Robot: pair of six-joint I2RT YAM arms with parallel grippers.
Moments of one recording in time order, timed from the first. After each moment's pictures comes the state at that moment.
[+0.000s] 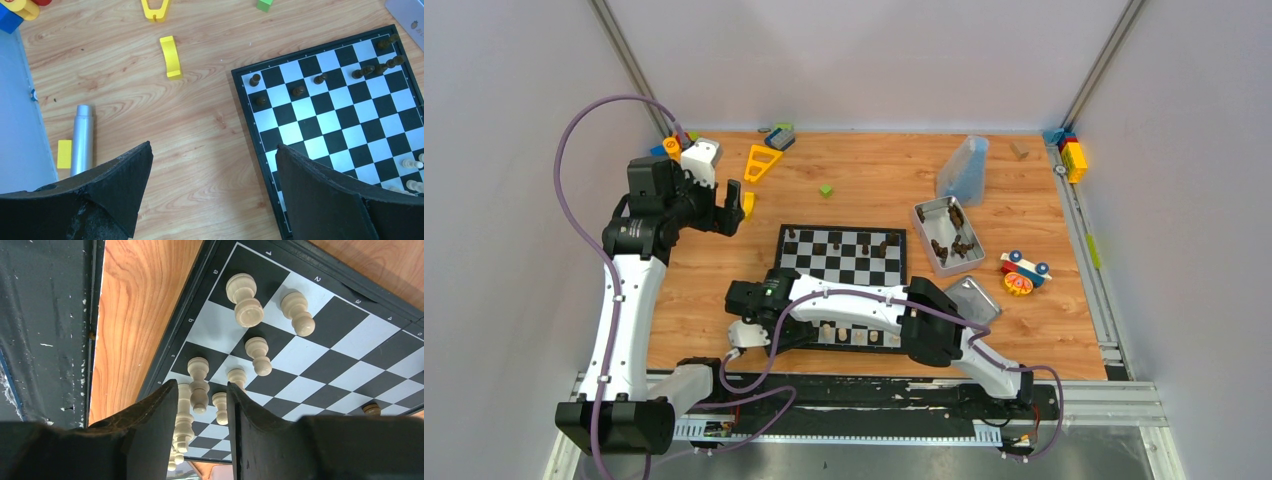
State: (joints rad) left arm 0.02 1.07 1.24 -0.79 0.30 0.21; right arm 1.33 2.32 2.11 -1.25 0.04 -0.65
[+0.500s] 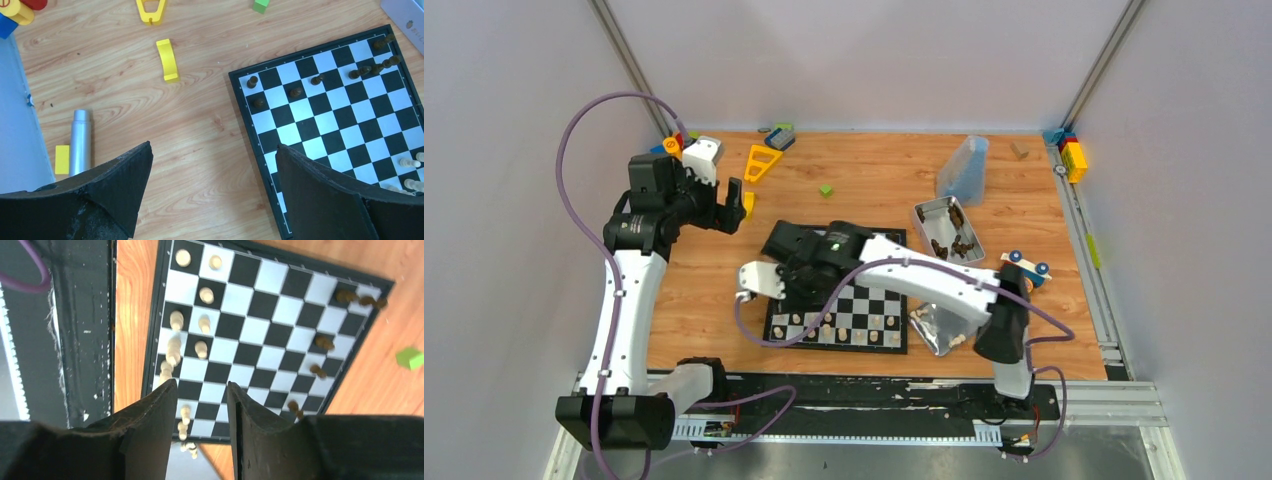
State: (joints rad) left arm 0.02 1.09 1.26 -0.79 0.31 0.22; right arm 1.24 1.99 2.01 -1.15 -0.07 -0.55
